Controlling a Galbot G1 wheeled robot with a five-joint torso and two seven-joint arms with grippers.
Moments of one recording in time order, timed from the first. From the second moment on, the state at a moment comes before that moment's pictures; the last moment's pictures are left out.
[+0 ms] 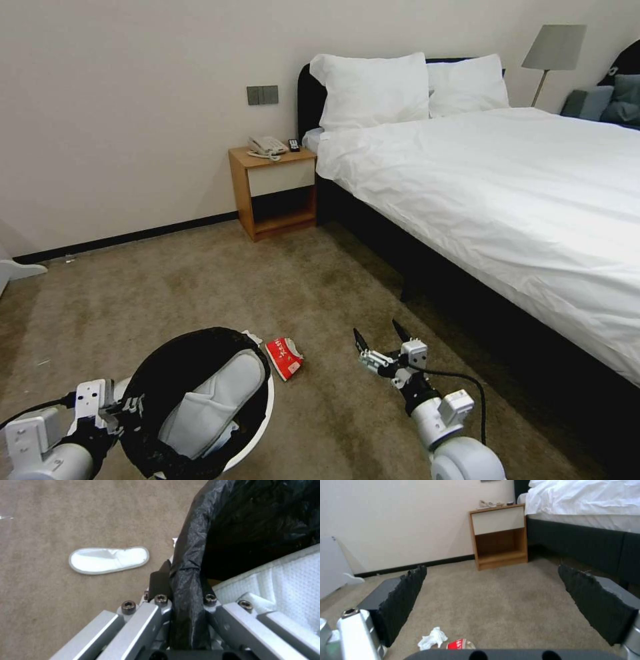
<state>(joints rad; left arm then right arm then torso) 1.74 -1.14 -0.94 -2.40 -0.87 0.73 -0.30 -1.35 1.30 0.30 1.92 0.34 0.04 -0.05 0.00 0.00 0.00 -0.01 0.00</state>
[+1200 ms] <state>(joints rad) 1.73 -1.14 -0.93 -2.39 -0.86 0.73 -0.30 -1.43 1.32 0.36 1.95 0.28 0.06 0.02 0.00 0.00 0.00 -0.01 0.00</state>
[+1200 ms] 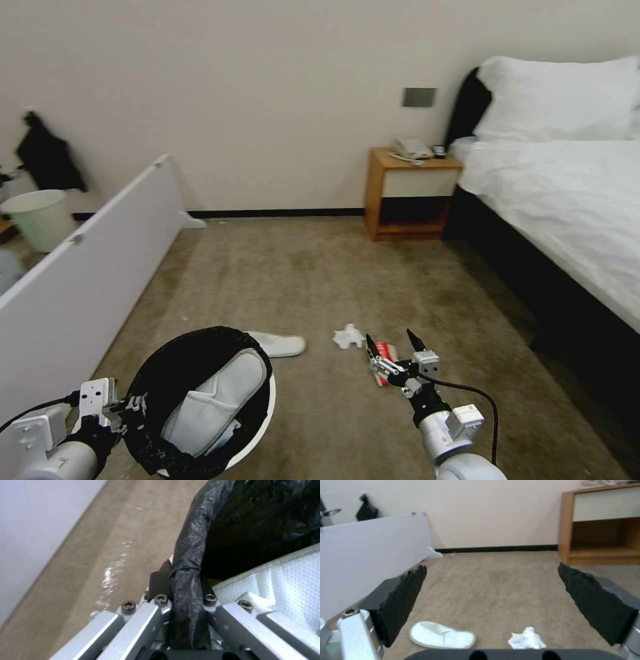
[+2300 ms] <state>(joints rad) 1.71 -1.13 -0.91 -2.35 -0.81 0.71 -0.28 -1.75 1.56 0.66 2.00 -0.02 0.25 0.01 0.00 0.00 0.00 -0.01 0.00</state>
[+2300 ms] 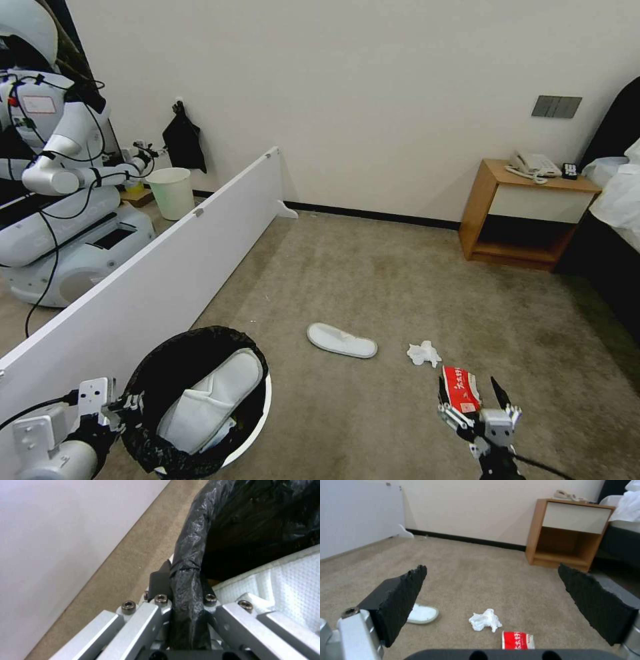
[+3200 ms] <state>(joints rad) 1.72 -1.12 -0.91 -2.33 -0.83 0.70 -0.27 -1.77 1.61 0.70 1.97 -0.06 0.31 -0.05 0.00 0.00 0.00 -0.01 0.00</state>
